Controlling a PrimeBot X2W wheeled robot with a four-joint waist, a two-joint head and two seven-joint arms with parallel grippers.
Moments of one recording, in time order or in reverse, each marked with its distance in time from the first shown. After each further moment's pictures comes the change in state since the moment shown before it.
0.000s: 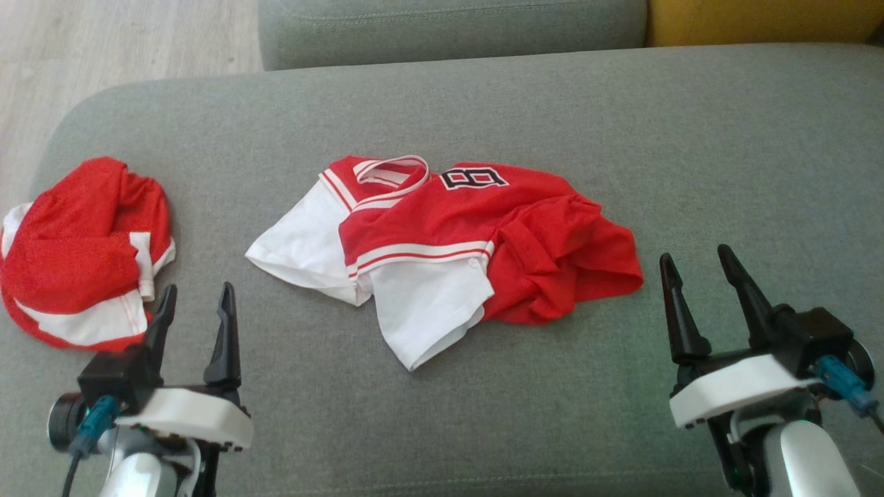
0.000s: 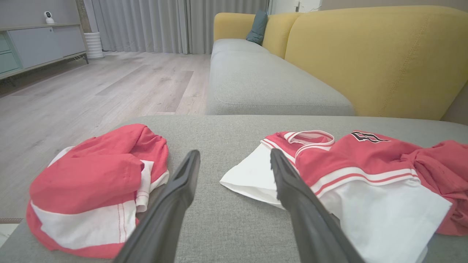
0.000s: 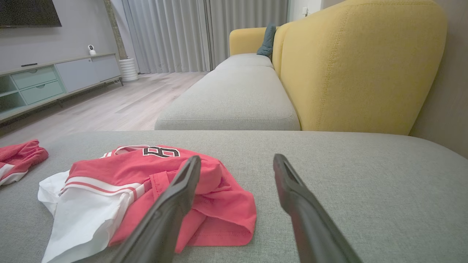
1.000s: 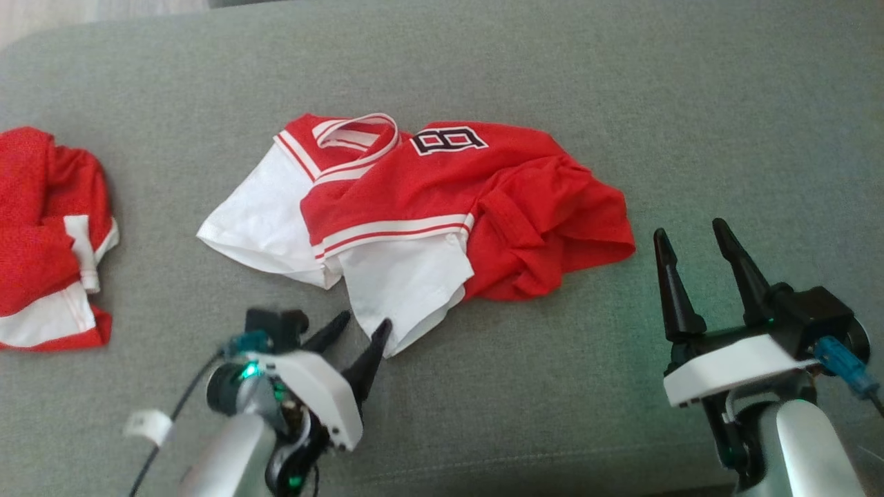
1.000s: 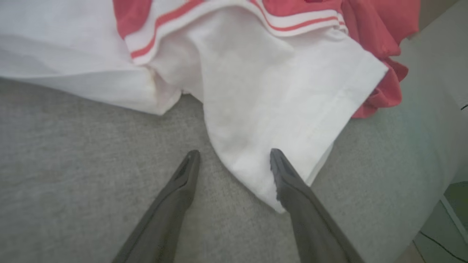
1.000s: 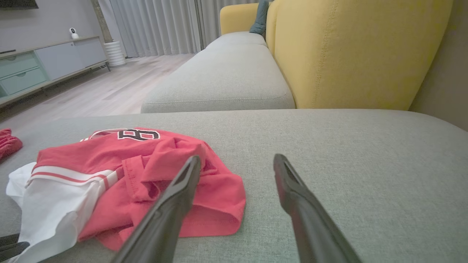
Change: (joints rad) left arm -0.186 -0.118 -0.245 0.276 -0.126 -0.196 0.283; right arm -0.051 0.000 0.017 -0.006 0.007 0.000 -0.005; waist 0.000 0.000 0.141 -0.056
